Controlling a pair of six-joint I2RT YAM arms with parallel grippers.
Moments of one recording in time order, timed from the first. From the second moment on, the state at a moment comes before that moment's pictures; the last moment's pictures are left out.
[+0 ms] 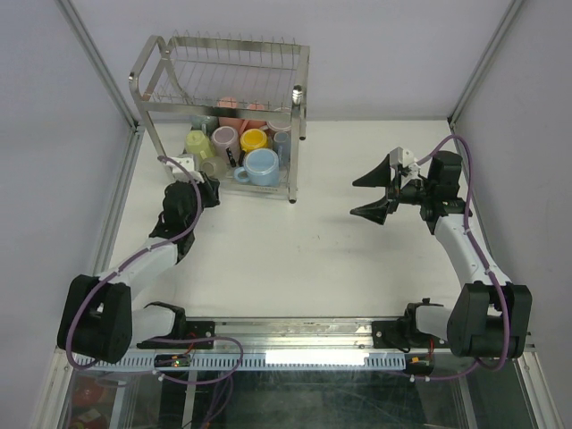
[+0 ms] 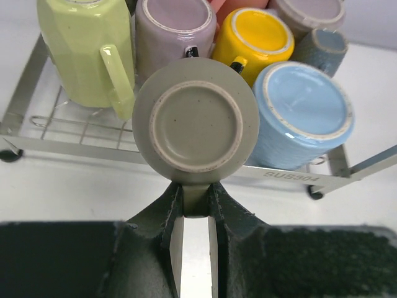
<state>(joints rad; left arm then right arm) -0.25 1.18 0.50 0.50 -0.08 -0.34 -0.02 1.21 0.83 -0.02 -1.44 -0.39</state>
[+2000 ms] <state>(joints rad) -0.14 1.63 0.88 0.26 0.11 0.42 -0.04 1.21 0.83 -0.02 -1.46 -0.39</state>
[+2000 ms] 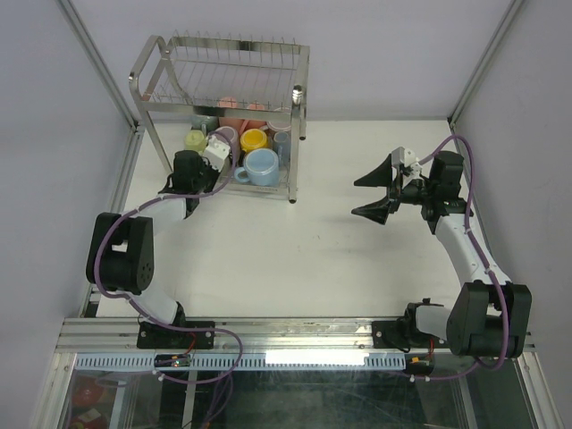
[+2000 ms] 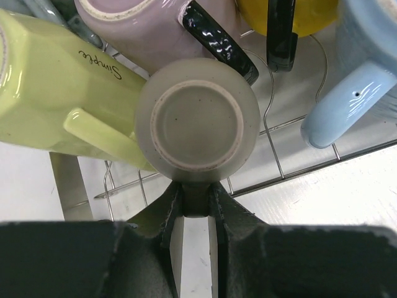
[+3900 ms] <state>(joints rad) -0.14 0.92 0.29 0.73 0.35 -0.55 -0.07 1.22 1.03 -0.21 -1.19 -0.31</state>
